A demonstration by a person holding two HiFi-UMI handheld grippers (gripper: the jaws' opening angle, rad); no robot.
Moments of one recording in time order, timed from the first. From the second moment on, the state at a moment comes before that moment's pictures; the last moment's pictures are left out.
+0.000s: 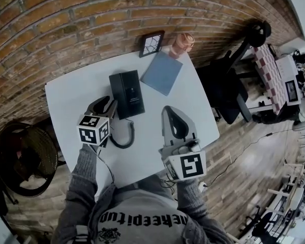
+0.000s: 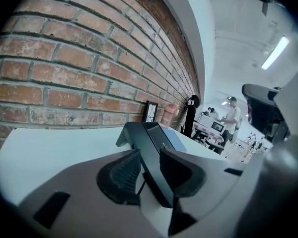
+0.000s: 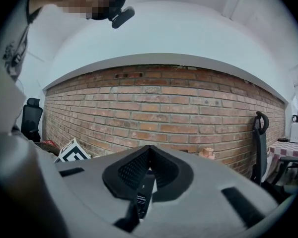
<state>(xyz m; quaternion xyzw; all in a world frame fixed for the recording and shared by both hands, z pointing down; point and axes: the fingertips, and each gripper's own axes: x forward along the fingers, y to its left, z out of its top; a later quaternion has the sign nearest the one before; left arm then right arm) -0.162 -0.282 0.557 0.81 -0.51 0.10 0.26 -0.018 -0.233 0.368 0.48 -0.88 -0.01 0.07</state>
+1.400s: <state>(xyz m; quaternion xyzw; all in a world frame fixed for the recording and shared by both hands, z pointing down) -0.148 -0.305 0.591 0.79 -0.49 0.05 0.36 0.011 -0.240 0.388 0.49 -0.86 -0.01 0.11</state>
